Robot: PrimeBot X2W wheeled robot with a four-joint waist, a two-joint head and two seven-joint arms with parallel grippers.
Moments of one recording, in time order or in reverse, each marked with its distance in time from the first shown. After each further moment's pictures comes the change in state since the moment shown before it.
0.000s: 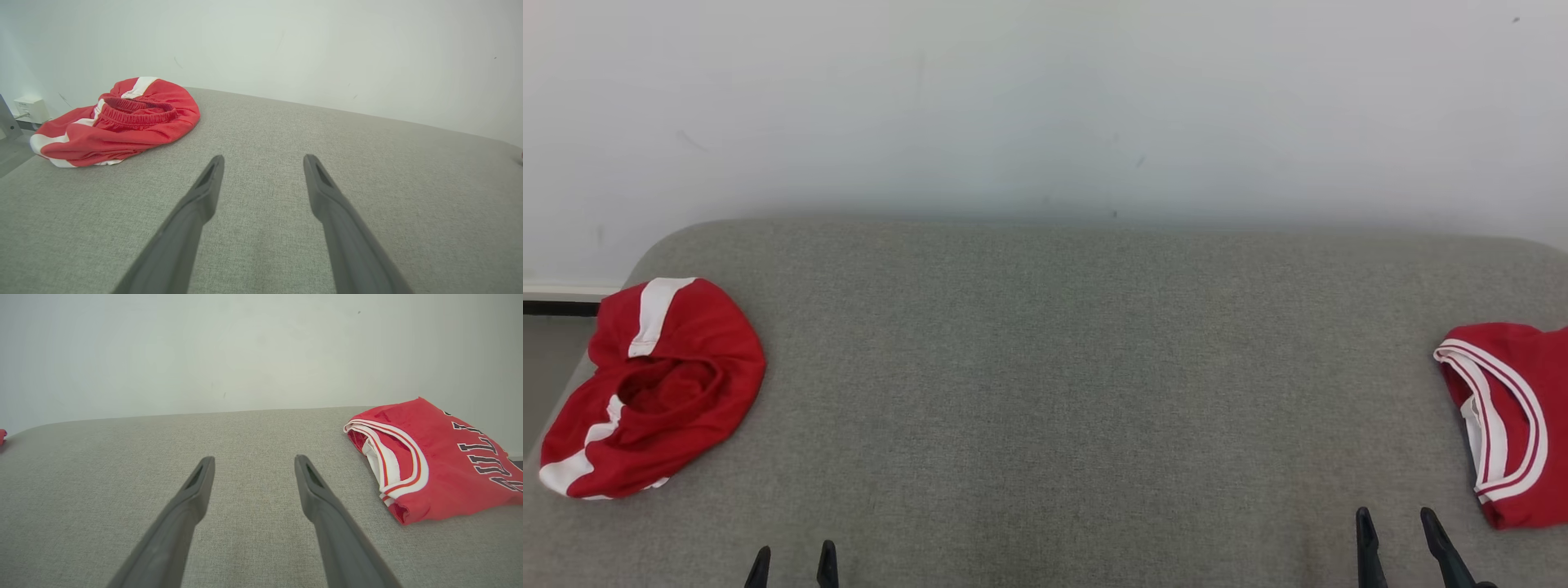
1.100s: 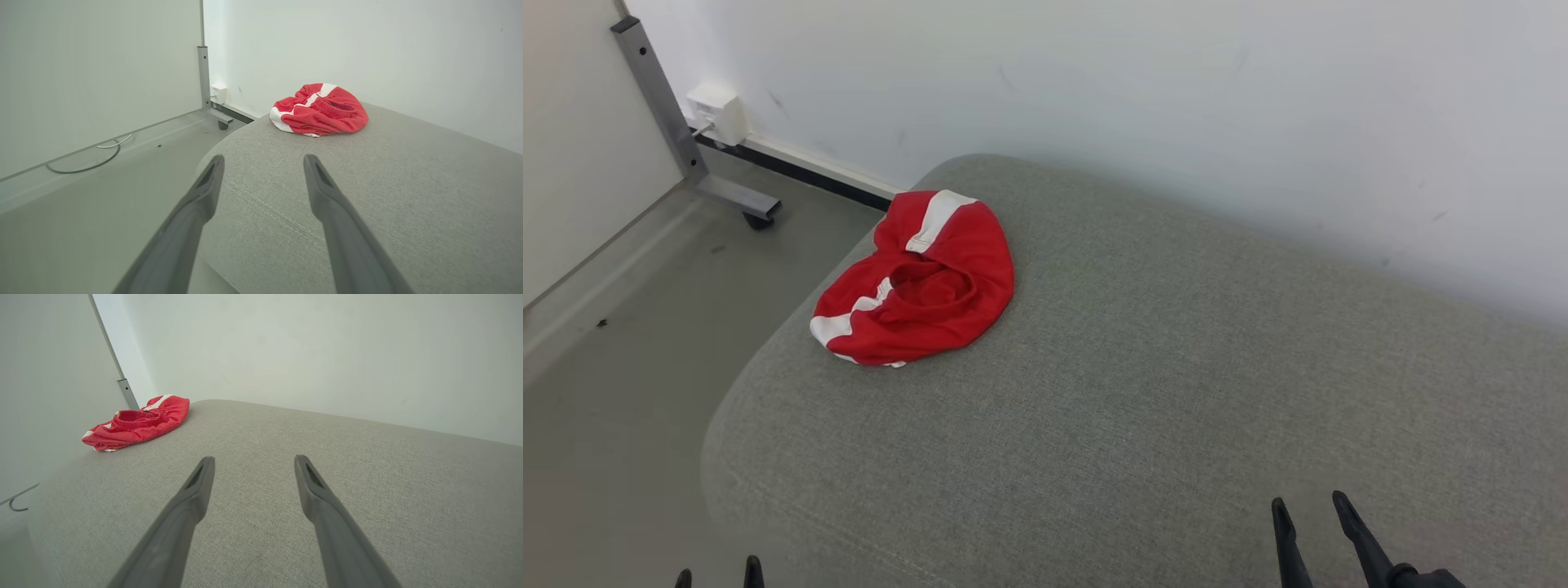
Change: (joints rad) left arm 0.047 0.000 0.116 -0.051 0.015 0.015 0.000; right arm -0.048 0.001 0.158 0.025 0.025 0.000 0.000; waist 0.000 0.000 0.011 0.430
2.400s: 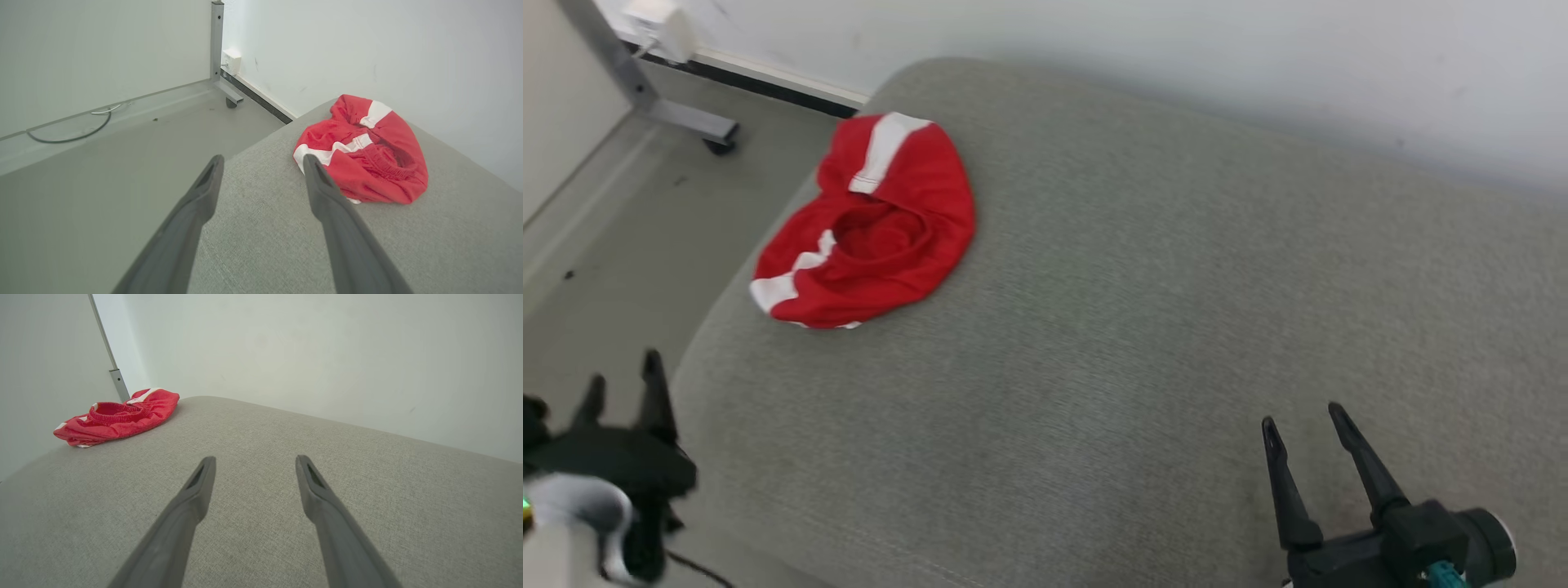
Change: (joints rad) left arm -0.595 0.146 0.078 0.462 -0.267 -0.010 0.223; right arm -0.107 0.001 -0.004 -0.064 -0.147 0.000 0.009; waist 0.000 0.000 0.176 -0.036
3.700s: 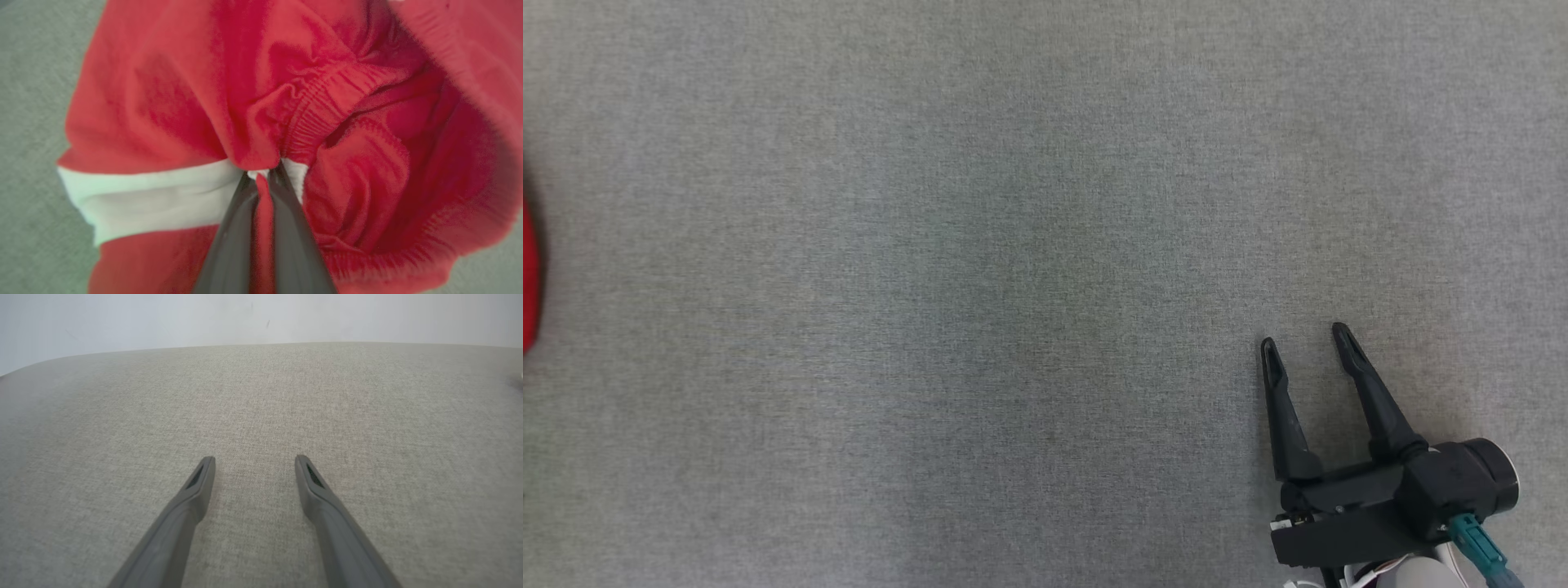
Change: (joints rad) left arm -0.242 0.292 0.169 -0.013 -0.400 0.272 0.849; right arm -0.117 -0.002 0.029 -0.090 0.045 0.000 -0.005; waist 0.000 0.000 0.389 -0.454
